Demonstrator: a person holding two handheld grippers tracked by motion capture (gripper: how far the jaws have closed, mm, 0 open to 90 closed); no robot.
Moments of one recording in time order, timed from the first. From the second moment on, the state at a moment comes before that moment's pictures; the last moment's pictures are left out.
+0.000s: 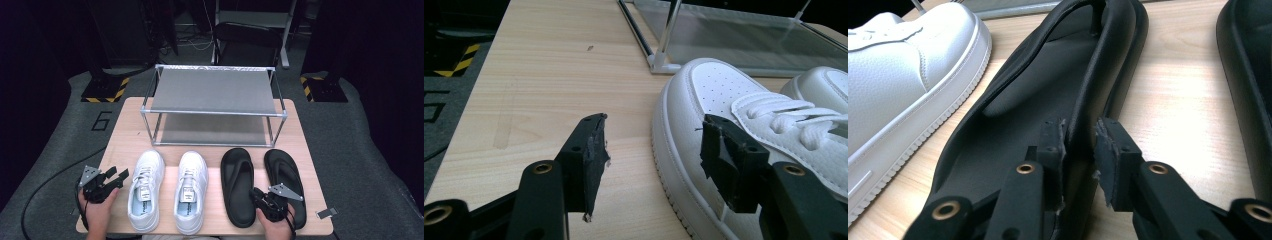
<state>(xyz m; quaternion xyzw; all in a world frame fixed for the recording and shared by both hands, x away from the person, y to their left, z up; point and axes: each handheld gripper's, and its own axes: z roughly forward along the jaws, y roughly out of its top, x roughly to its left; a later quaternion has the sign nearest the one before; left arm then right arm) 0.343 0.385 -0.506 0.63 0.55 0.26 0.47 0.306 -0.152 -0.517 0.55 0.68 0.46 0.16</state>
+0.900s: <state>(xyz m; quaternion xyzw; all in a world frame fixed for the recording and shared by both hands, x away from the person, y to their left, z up) 0.342 0.393 -0.506 0.61 0.57 0.27 0.48 0.301 -0.152 -0.524 0.57 0.66 0.48 0.11</state>
